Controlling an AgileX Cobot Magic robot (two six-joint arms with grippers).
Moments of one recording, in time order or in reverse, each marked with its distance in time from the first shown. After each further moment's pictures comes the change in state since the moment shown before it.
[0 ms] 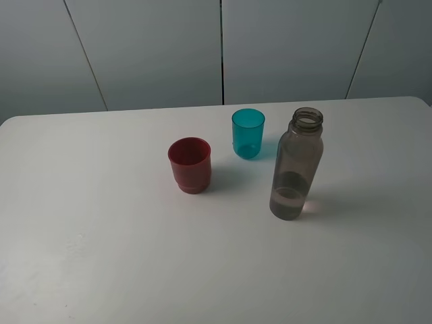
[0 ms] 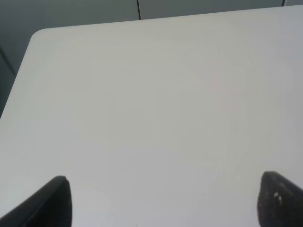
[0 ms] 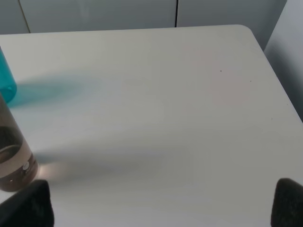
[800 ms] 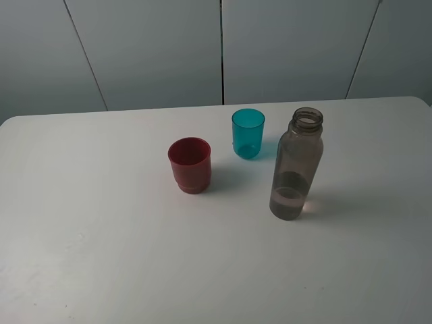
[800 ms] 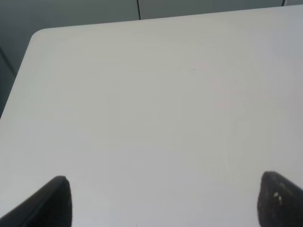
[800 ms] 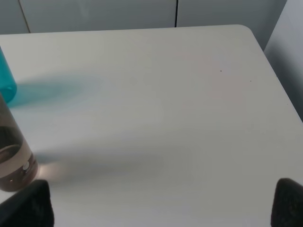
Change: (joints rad) left arm 0.000 0.000 0.000 0.000 0.000 0.000; right arm 0.000 0.000 0.000 0.000 0.000 0.000
